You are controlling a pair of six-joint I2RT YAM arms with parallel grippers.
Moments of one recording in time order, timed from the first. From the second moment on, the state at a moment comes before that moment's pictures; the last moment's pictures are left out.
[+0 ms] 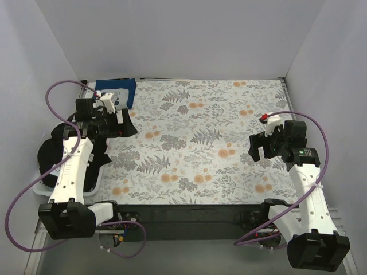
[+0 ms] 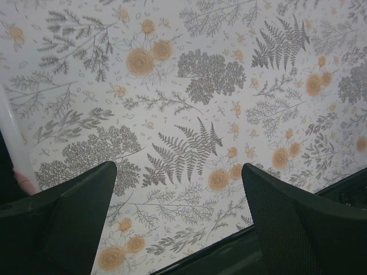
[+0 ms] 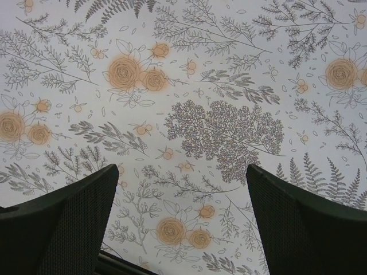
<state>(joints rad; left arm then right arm) 0.06 1.17 1.14 -0.80 0.48 -0.05 -0.04 0.88 0.84 -0.77 -0.36 -0.32</state>
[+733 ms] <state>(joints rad) 0.71 1.42 1.45 -1.14 0.34 0.40 -0.04 0.90 0.84 -0.77 -0.50 -0.38</state>
